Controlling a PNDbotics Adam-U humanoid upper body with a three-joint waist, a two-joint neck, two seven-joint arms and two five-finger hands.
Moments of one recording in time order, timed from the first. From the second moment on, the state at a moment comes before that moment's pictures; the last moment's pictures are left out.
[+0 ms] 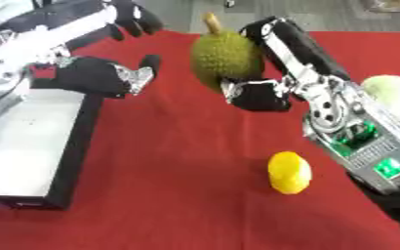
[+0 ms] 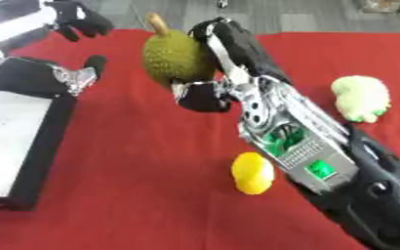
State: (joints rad) left arm -0.85 0.87 -0.52 -1.99 -0.22 0.52 -0.34; right arm -0.87 -0.41 0.64 -1.92 0.41 0.80 0.06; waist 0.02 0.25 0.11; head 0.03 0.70
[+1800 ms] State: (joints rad) left arm -0.88 0.80 -0.57 -1.99 -0.40 0.46 -0.56; right arm -0.89 -0.40 0.66 -1.97 0.40 0.76 0.13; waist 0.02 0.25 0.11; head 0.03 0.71
